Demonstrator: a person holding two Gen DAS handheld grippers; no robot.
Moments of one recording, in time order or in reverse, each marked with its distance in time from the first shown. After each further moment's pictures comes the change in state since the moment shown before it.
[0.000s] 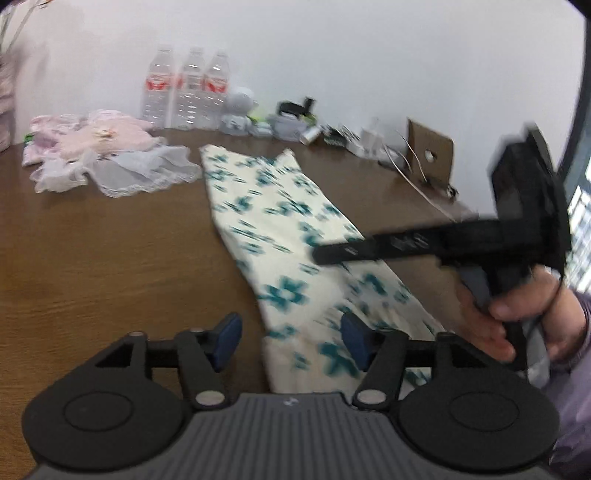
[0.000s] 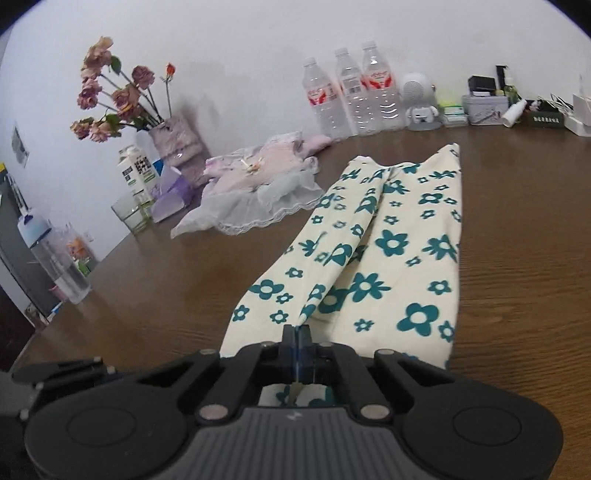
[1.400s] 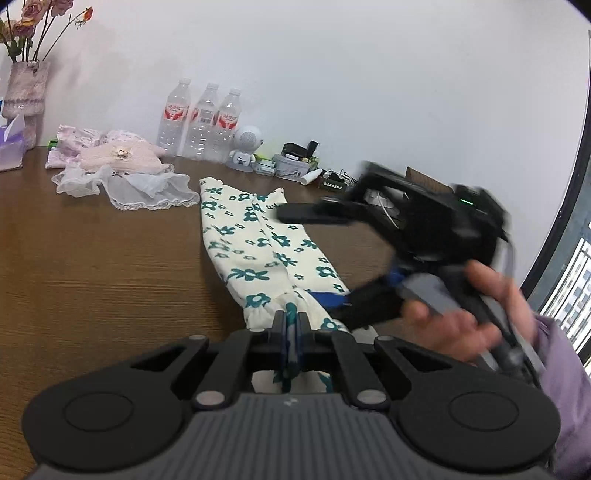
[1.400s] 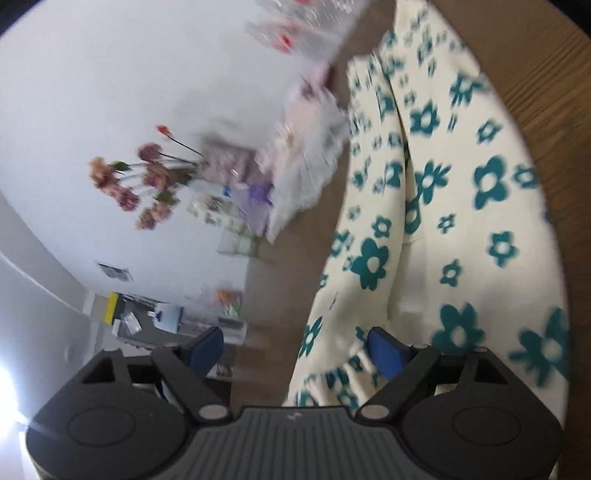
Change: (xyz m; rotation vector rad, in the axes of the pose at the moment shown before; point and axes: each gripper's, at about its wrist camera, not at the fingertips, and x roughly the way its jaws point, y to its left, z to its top) left arm -0.036 -0.042 -0.019 -0.084 -0.140 0.001; right arm 0.029 -0.052 0.002 0.648 0.224 0.539
